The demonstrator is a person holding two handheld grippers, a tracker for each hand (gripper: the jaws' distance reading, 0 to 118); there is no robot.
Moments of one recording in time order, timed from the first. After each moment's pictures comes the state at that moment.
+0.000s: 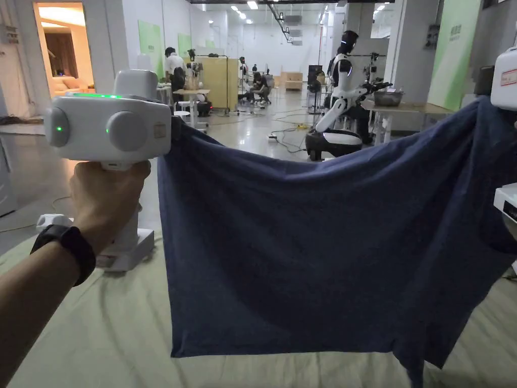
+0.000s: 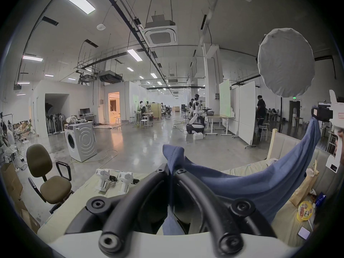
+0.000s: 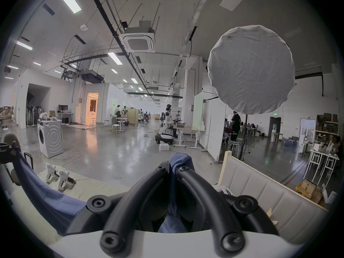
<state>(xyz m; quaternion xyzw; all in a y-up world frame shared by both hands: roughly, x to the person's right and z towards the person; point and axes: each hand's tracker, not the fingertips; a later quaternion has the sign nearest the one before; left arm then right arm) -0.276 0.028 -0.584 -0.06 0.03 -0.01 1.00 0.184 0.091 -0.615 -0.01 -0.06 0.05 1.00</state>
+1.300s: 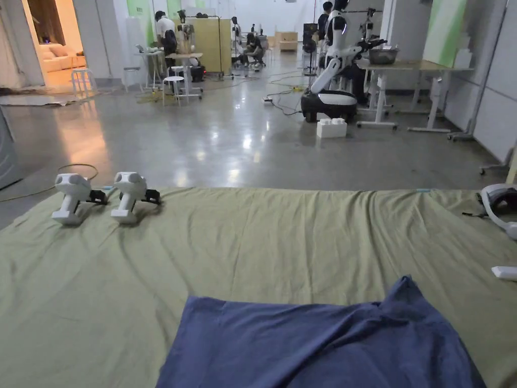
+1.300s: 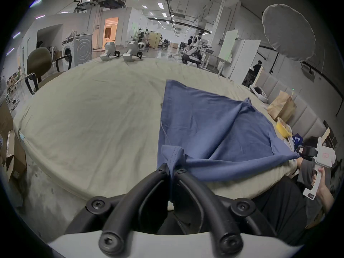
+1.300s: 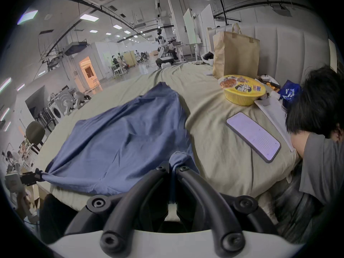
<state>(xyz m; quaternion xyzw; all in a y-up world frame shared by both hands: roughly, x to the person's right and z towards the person) -0.319 -0.368 -0.200 -0.36 -0.03 0.10 0.93 0.268 -0.349 -0.217 -0.33 -0.02 -0.10 0.94</state>
